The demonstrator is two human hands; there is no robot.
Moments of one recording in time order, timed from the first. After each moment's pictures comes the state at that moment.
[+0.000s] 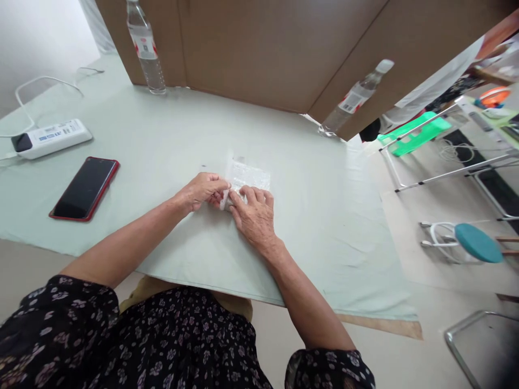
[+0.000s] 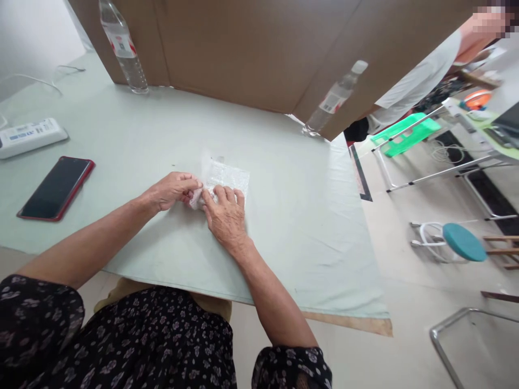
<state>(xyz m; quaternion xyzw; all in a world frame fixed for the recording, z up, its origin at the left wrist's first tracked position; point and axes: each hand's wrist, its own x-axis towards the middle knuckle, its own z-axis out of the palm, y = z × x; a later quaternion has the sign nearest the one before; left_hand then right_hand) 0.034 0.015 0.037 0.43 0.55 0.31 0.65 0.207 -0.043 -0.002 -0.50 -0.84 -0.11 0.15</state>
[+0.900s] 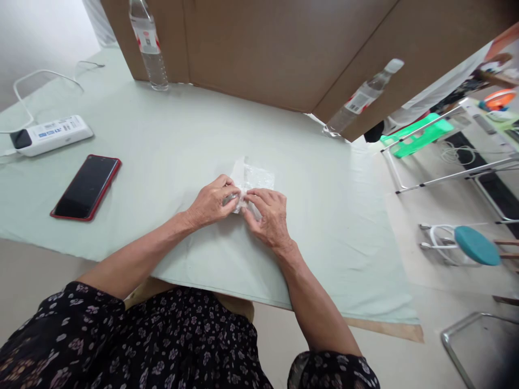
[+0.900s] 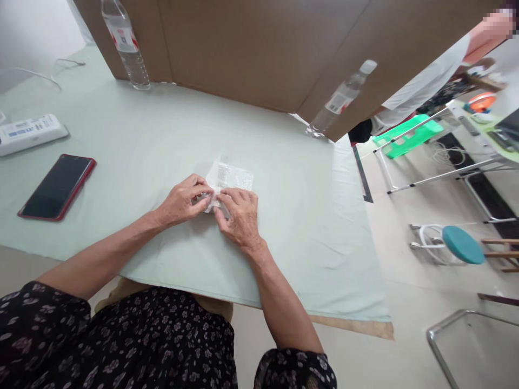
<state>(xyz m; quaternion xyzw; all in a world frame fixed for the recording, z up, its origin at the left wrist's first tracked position) 0.032 -0.002 -0.014 0.81 0.39 0.39 0.18 0.229 -0.036 -0.006 -0.47 -0.82 0.00 0.31</state>
